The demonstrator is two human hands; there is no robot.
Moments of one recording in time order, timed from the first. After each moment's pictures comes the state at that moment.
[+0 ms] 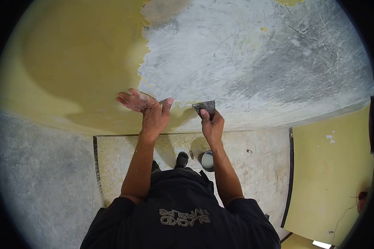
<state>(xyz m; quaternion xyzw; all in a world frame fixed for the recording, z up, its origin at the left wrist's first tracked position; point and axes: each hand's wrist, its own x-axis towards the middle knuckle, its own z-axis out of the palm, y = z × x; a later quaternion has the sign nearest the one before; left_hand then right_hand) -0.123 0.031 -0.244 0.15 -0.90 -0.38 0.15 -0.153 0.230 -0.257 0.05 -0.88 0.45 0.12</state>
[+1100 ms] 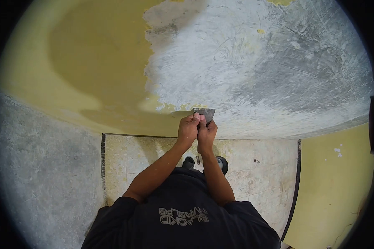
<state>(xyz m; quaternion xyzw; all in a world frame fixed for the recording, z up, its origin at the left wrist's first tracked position) -0.130 0.127 -0.301 0.16 -0.52 -0.84 0.02 -0.142 0.203 -0.301 -0.01 -0.71 0.71 0.05</state>
